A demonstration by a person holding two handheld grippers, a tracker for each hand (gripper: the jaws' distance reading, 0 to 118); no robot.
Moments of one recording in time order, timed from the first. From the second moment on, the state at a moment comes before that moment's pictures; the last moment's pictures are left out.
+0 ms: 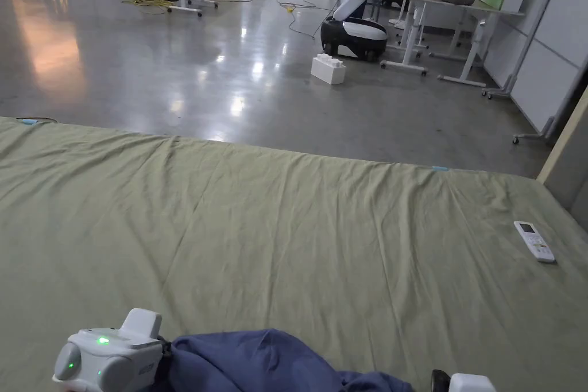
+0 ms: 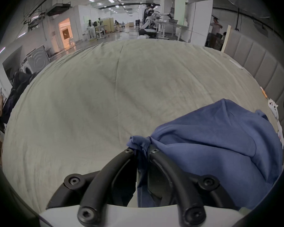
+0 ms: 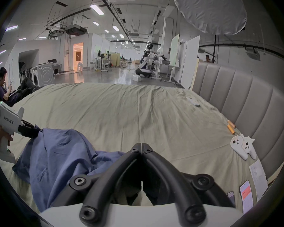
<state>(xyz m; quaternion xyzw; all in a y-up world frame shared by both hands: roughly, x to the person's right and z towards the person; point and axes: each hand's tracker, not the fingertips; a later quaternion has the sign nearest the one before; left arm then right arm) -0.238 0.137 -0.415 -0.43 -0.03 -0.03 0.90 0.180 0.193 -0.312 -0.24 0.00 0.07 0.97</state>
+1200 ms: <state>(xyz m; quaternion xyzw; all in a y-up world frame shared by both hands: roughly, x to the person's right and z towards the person) -0.292 0.301 -0.292 -0.24 -0.01 0.05 0.97 0.217 0.287 -0.328 -0.25 0.01 0.09 0.96</state>
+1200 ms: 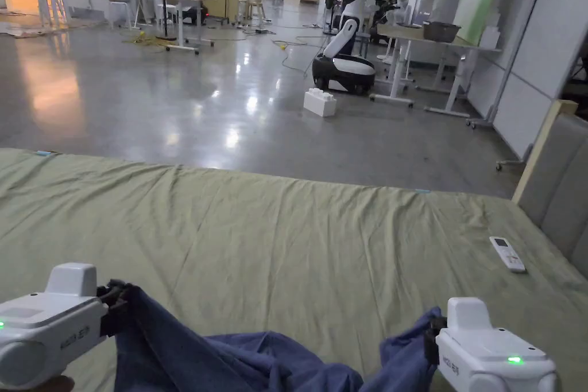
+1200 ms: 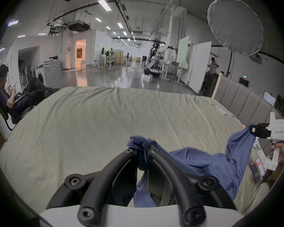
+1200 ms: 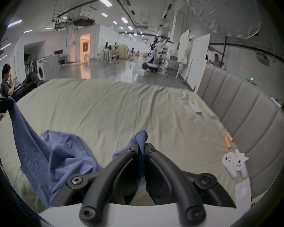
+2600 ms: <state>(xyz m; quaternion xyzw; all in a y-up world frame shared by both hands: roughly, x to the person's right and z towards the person) -0.380 0.554 -0.390 -0.12 0.10 0.02 0.99 0.220 0.570 -0.432 -0.02 -0.03 0.12 0.99</state>
